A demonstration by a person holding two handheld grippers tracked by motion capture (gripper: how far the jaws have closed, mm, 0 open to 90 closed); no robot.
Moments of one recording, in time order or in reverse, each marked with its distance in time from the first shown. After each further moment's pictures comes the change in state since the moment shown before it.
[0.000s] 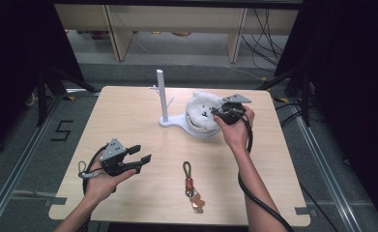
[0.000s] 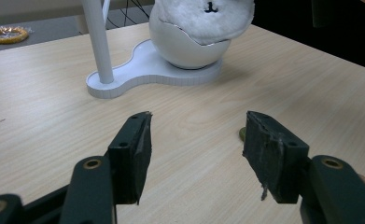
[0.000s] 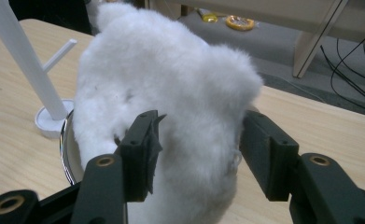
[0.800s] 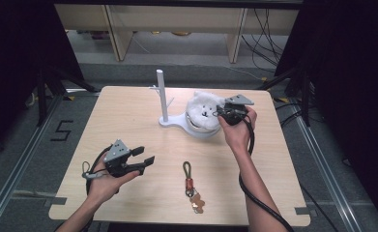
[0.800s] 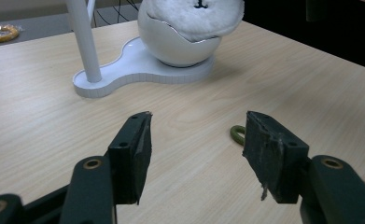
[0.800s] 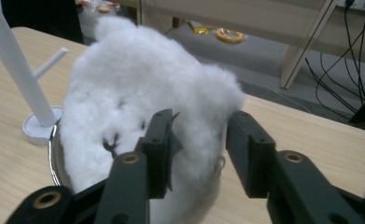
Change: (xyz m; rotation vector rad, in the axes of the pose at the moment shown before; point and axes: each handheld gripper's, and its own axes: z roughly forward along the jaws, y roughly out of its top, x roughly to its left) left arm -0.008 -0.001 0.008 0.010 -0.031 0.000; right arm -0.001 -0.001 -0.009 -0.039 -0.030 -0.003
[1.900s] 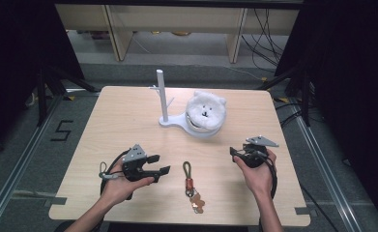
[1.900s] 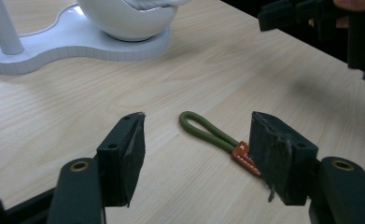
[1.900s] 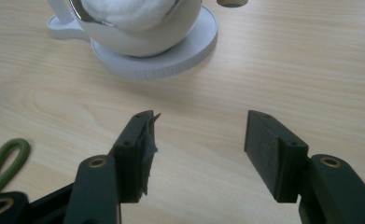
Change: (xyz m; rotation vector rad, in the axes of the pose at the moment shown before) left arm -0.027 -0.003 0.029 0.091 -0.136 -0.061; right arm -0.012 -0.106 -0.083 0.173 0.056 0.145
